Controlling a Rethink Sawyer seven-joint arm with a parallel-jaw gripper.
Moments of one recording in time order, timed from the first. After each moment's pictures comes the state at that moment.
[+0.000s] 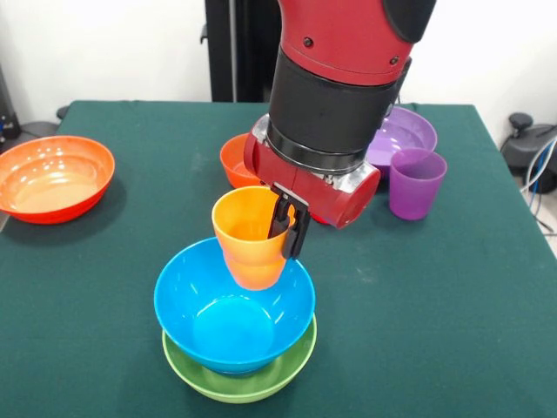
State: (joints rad) arm -0.18 -0.36 0.05 0.83 -0.25 1.08 2.38
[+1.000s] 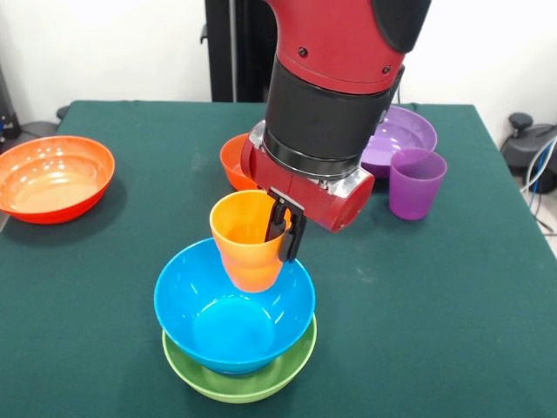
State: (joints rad) arm -0.18 -0.36 0.04 0.86 -0.25 1.05 2.38
